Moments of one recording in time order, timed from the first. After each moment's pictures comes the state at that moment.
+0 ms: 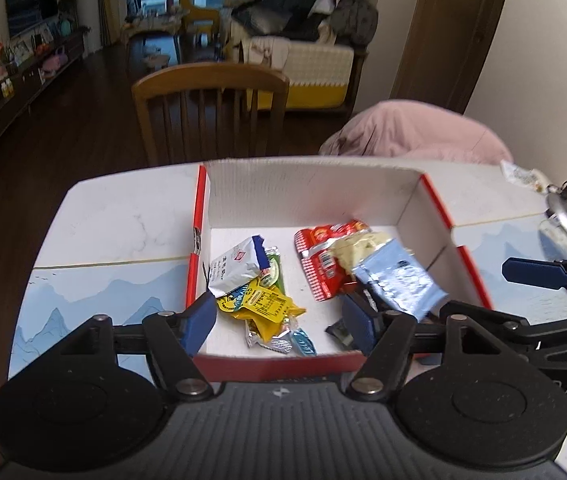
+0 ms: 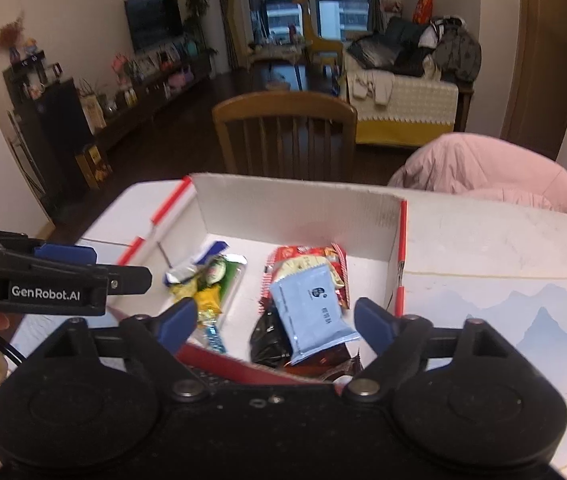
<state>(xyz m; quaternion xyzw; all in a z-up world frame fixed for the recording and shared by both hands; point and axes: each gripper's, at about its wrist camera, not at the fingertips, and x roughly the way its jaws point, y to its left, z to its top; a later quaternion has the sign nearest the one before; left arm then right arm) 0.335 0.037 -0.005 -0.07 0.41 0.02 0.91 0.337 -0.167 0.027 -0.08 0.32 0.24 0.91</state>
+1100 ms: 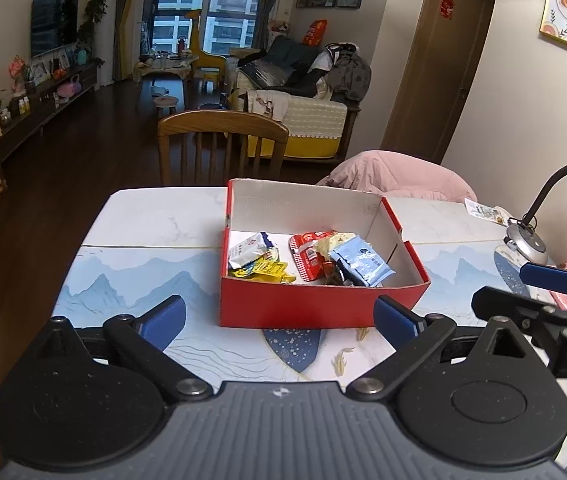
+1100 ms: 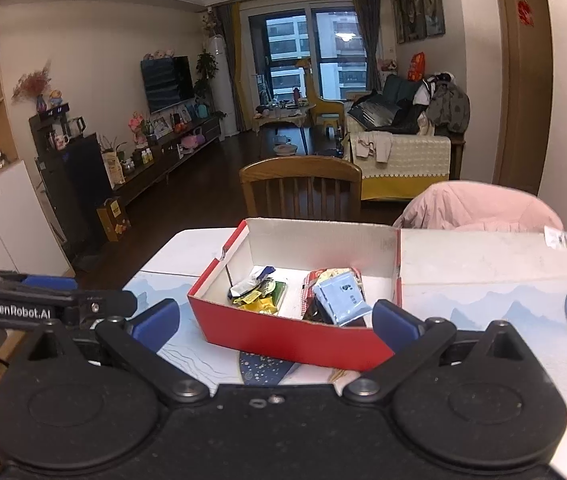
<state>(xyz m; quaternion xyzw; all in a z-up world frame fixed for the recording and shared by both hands) 0.188 0.042 0.039 -0.10 0.34 0.02 0.94 0.214 -0.195 0.062 -0.04 0.24 0.25 0.94</state>
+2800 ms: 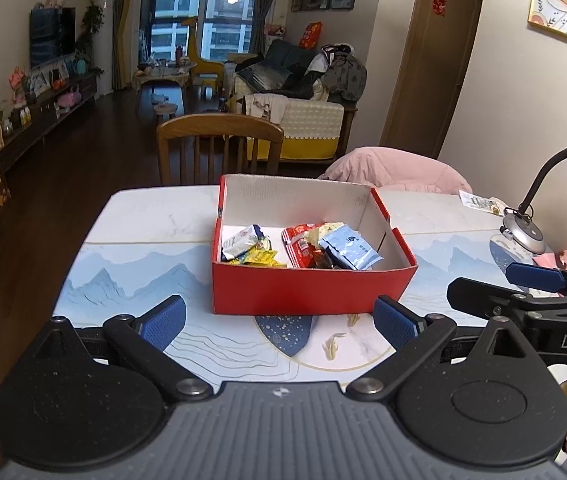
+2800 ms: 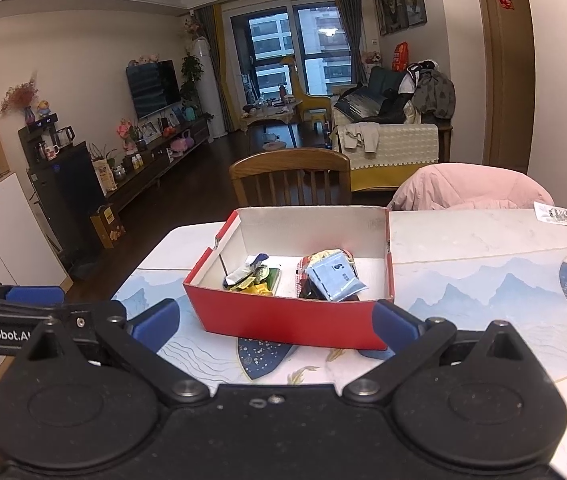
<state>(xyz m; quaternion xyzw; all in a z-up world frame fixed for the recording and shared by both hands) 0.163 0.015 0.040 -0.07 0.33 0.03 0.94 0.197 -0.204 0.047 -0.02 0.24 0.24 0.94</state>
